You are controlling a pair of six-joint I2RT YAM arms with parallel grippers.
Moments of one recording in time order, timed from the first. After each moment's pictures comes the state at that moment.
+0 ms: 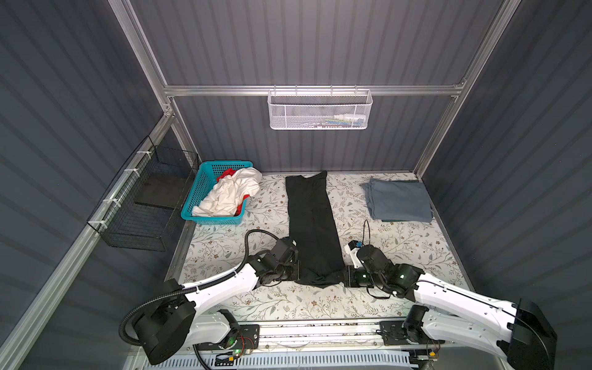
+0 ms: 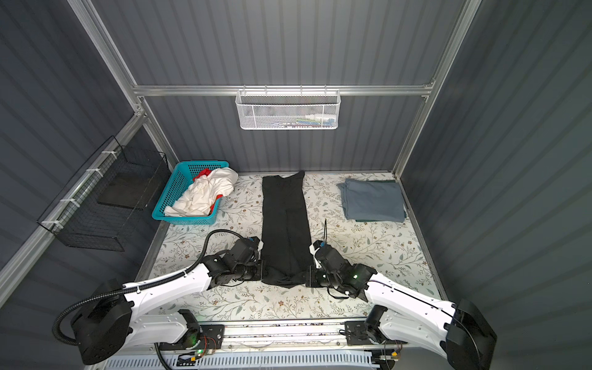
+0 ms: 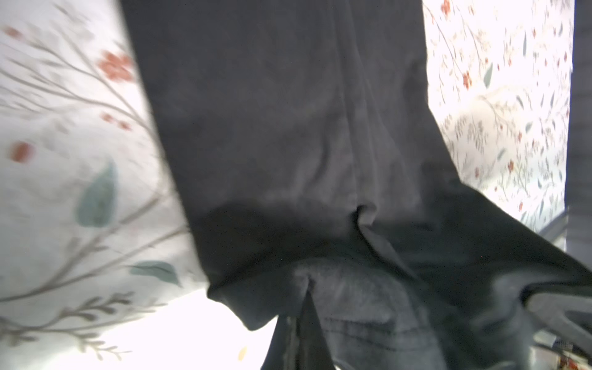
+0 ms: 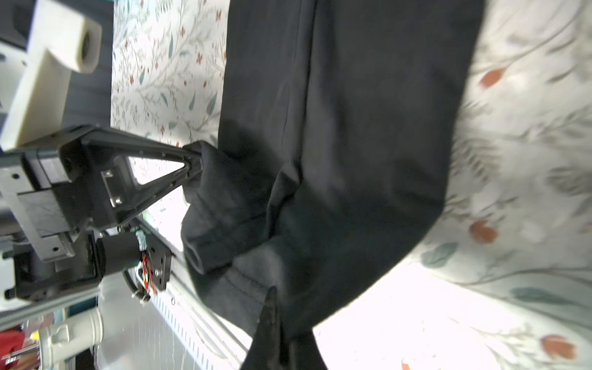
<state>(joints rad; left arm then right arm) -0.81 1.27 0.64 -0.35 0.14 -0.74 0.83 0.99 0.54 -0.36 -0.19 0.82</state>
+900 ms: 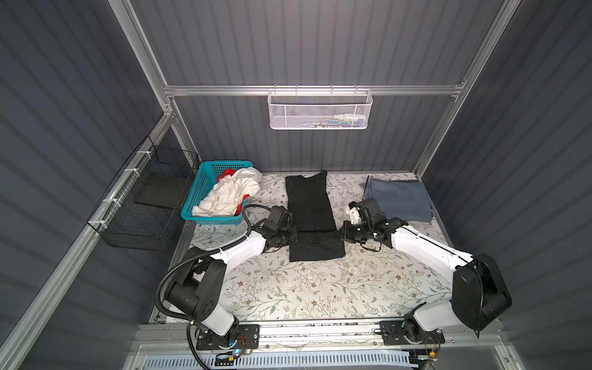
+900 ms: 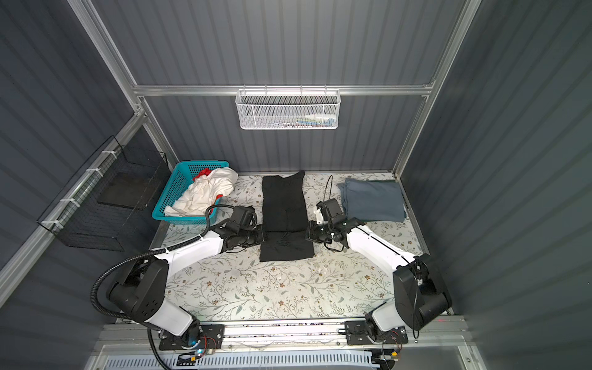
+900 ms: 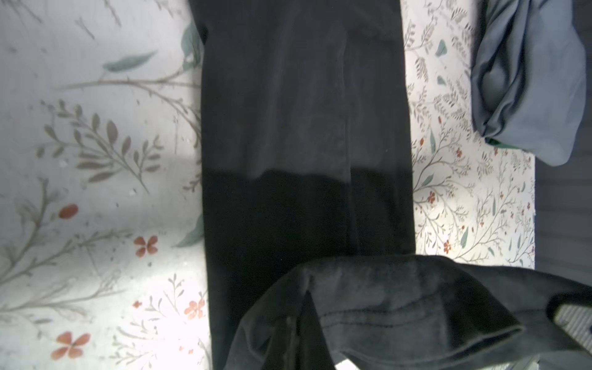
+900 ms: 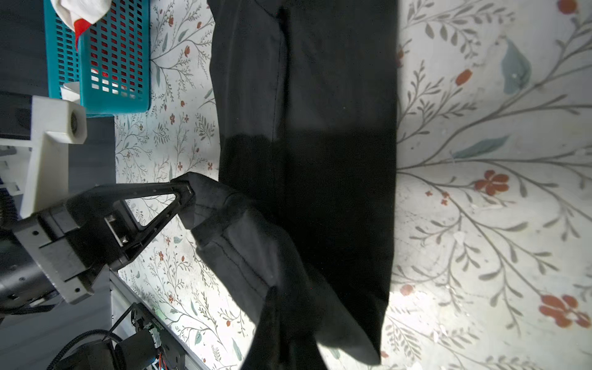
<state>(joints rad) -0.55 1.58 0.94 -0.24 0.18 -0.67 0.48 1.48 0.98 -0.41 -0.36 0.62</state>
